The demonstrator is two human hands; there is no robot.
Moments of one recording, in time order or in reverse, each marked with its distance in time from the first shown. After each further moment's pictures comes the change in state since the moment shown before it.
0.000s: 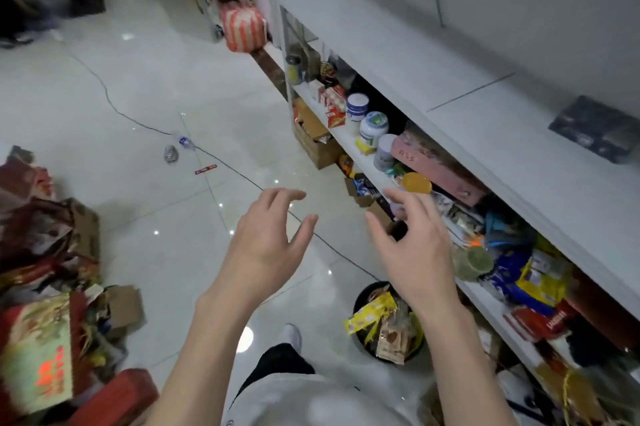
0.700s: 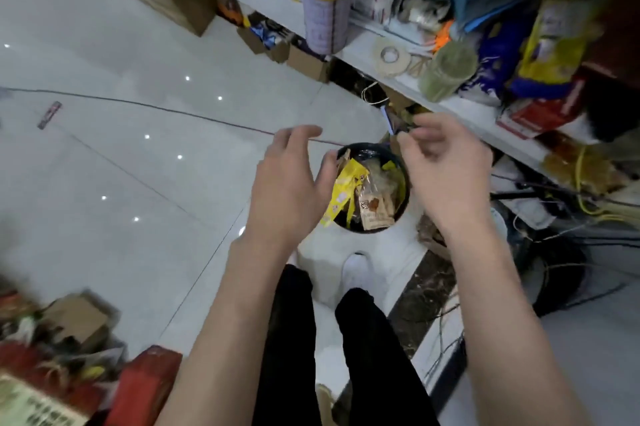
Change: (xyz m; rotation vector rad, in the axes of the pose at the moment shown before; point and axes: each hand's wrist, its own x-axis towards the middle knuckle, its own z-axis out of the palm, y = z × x) left_hand 0.067 -0.059 0.304 0.000 -0.476 0.084; right_hand -0.027 0.272 0.086 -0.033 0.214 0.719
